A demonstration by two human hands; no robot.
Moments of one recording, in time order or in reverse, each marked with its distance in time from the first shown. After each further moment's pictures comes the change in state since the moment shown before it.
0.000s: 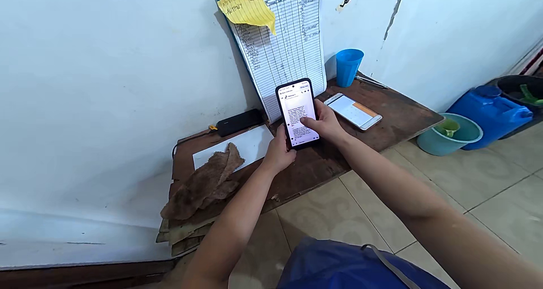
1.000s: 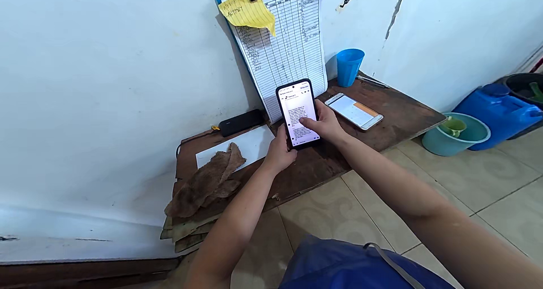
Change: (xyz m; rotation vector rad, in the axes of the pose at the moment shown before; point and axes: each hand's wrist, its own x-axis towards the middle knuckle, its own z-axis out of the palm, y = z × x) left_hand 0.000 -0.001 0.002 -0.018 0.021 0.013; right_hand -0.001 0.000 0.001 -0.034 0.013 -0.011
